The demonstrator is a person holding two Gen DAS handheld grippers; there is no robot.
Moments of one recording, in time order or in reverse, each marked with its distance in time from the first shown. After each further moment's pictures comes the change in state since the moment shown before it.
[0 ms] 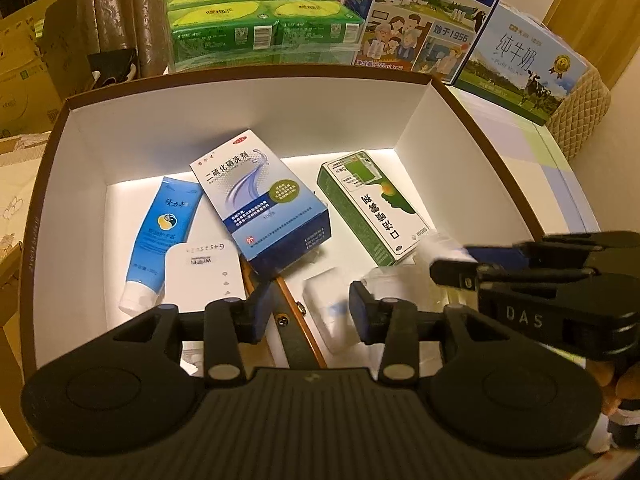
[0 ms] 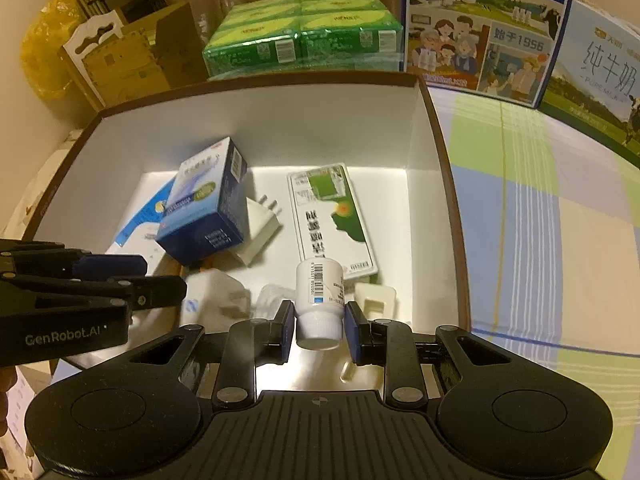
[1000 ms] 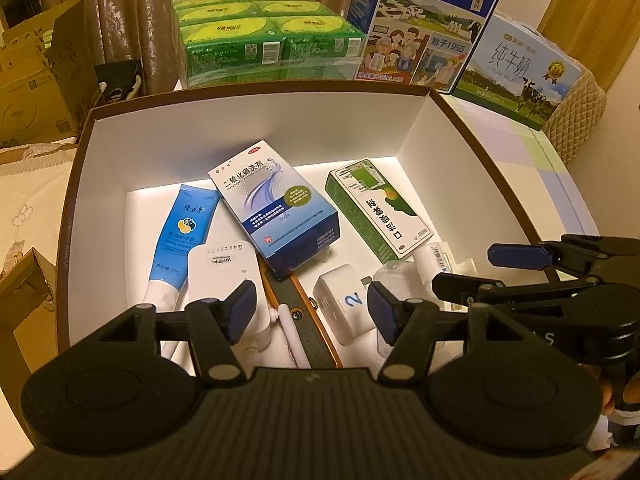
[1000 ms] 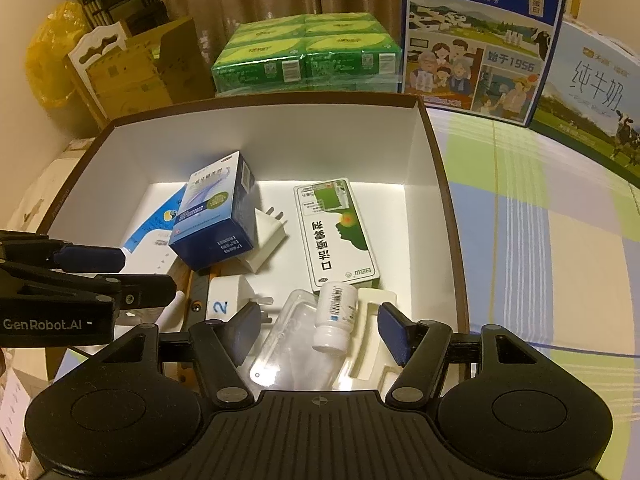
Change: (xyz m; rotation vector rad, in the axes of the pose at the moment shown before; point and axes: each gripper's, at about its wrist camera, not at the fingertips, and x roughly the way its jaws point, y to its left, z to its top) left arm -0.024 0.006 -0.008 0.009 -0.037 0.010; right arm -0.017 0.012 -0.010 -0.014 -0.053 -0.027
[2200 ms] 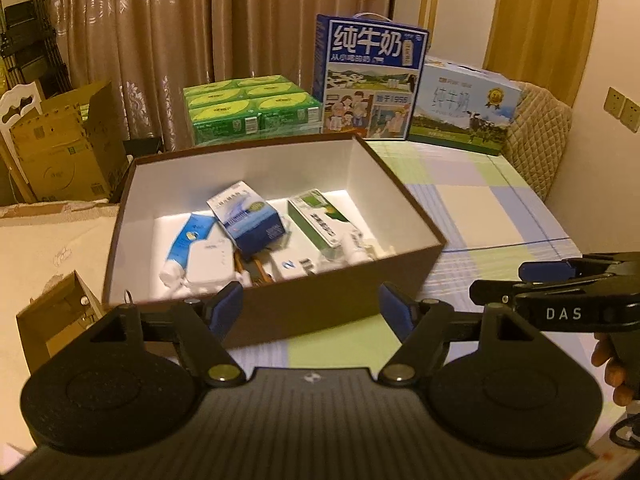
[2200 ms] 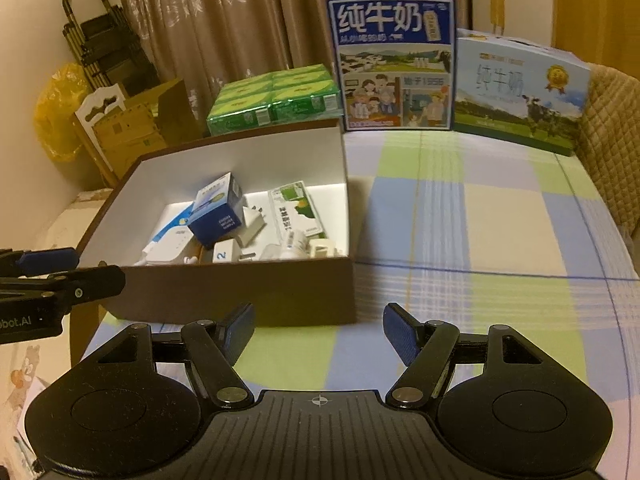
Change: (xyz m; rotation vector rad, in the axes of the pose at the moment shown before) left arm -0.123 -0.094 -0.097 0.063 -0.246 0.088; right arm -0.135 -0.037 -0.098 0.100 -0.170 0.001
